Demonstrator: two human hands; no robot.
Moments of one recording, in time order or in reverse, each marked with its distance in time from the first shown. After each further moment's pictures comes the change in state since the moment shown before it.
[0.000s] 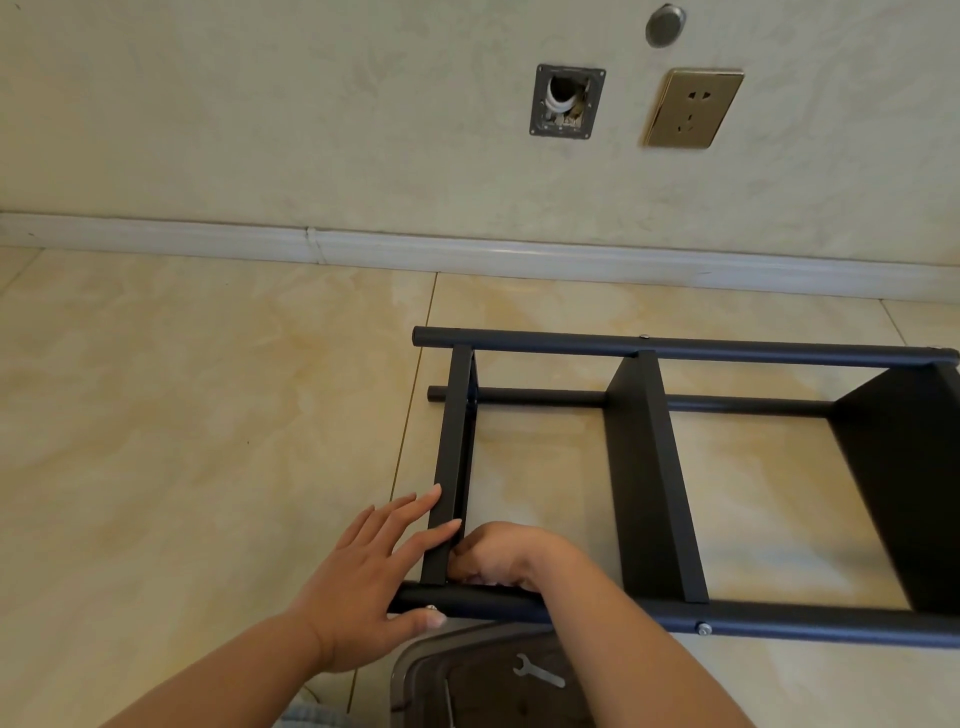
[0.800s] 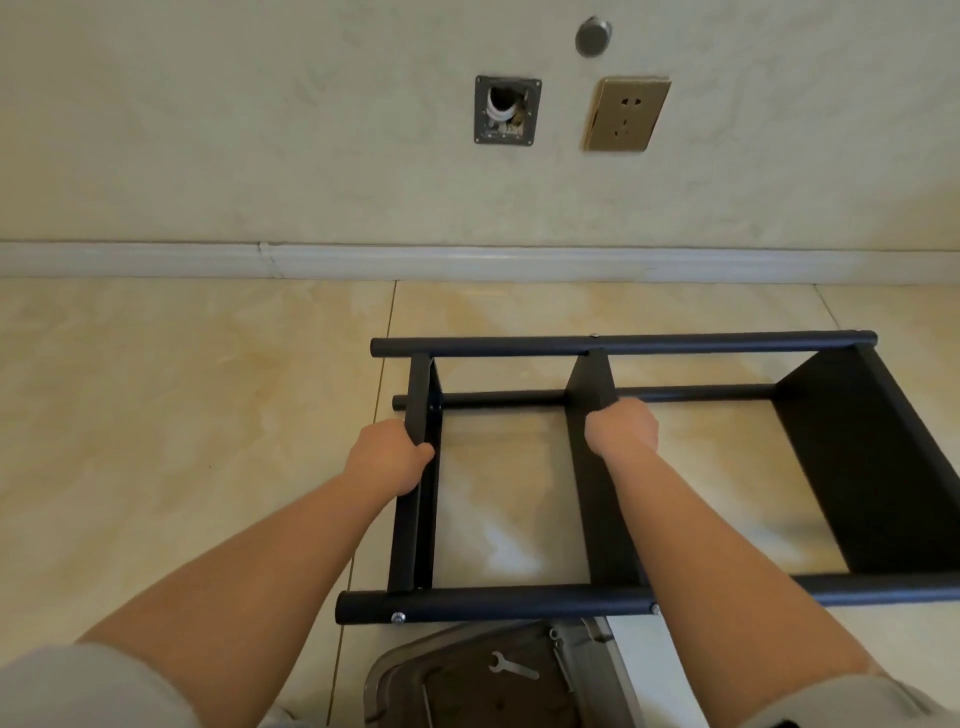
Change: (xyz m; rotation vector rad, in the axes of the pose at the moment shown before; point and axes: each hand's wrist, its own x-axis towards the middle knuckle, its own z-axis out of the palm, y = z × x) left_hand 0.126 0.023 -0.070 -0.358 0.066 -0.697; right_hand -0.047 0.035 -0.127 0.307 1.115 0.285
